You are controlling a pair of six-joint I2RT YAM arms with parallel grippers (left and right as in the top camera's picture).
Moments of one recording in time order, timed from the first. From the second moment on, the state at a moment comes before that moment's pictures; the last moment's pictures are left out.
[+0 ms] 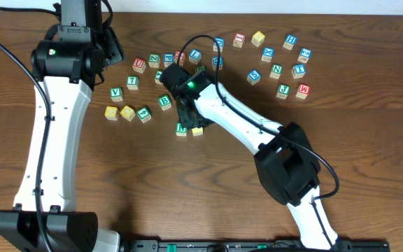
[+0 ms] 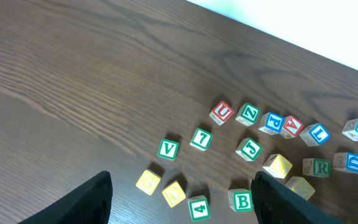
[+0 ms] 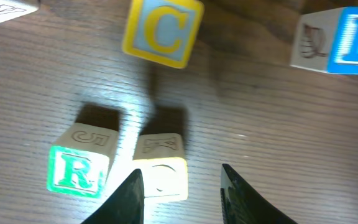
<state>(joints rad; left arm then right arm) -0.07 1.65 1.77 -1.02 -0.25 -0.41 0.75 2.26 1.91 -1.11 0.13 0.53</state>
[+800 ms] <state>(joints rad) -0.07 1.65 1.77 -1.02 -0.25 -0.41 0.73 2.26 1.80 -1.08 0.15 0.54</state>
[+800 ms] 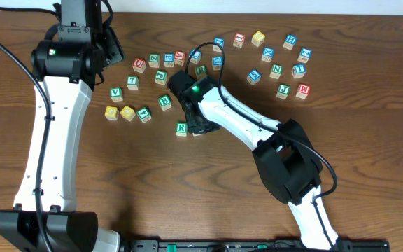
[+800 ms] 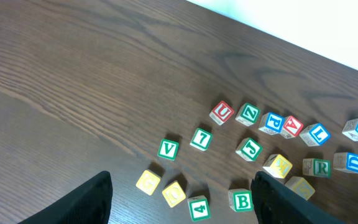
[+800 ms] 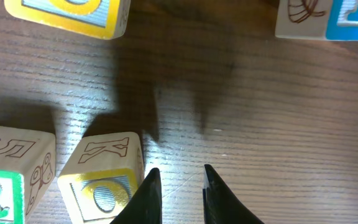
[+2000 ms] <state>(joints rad) -0.07 1.65 1.77 -1.02 -0.25 -0.41 0.68 2.26 2.08 -1.19 0.10 0.46</state>
